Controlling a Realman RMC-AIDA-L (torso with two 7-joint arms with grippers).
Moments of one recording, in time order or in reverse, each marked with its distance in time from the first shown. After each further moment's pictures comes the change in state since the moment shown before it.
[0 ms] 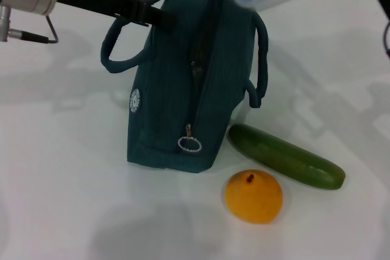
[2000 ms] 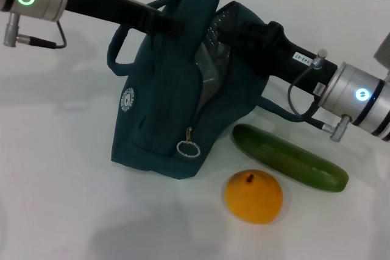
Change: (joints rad) left arm 0.011 0.001 0.029 -0.035 -0.040 -0.023 0.091; right arm 0.073 0.000 0.003 0.032 -0.423 0.368 -0.131
